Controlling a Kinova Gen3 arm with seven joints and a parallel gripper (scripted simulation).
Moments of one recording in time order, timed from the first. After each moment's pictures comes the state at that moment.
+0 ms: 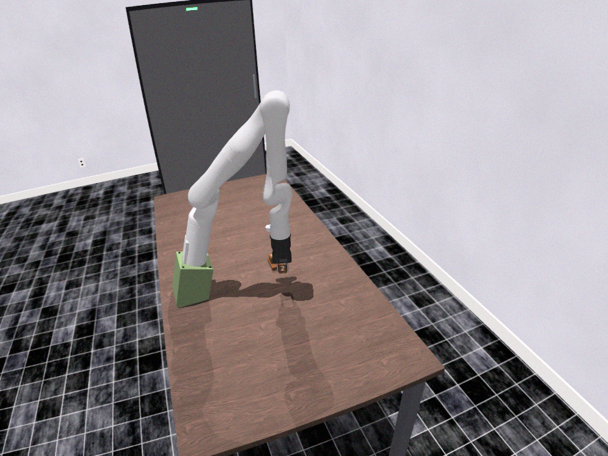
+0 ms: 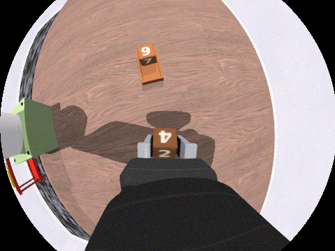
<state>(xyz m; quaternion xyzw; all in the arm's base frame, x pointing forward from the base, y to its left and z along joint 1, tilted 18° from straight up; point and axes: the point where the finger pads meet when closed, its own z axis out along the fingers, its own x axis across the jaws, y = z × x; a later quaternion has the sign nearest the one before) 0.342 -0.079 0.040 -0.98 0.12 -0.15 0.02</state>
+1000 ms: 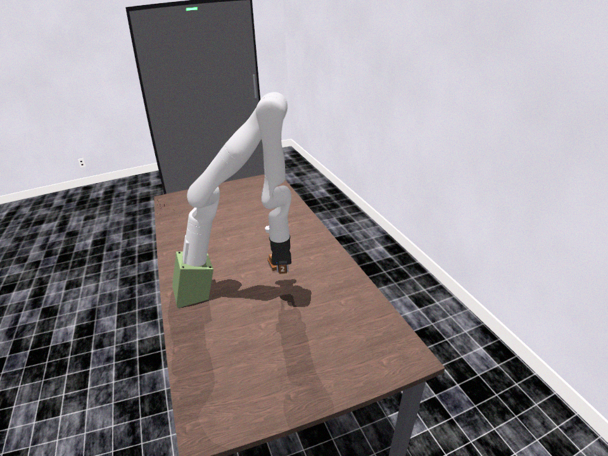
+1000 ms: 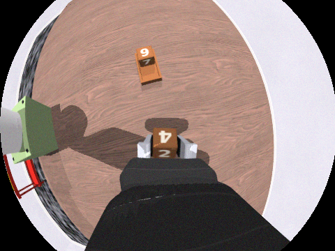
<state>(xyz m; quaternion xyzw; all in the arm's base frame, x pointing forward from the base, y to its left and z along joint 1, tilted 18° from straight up) 0.339 -0.087 0.042 -0.98 0.12 -0.15 0.05</state>
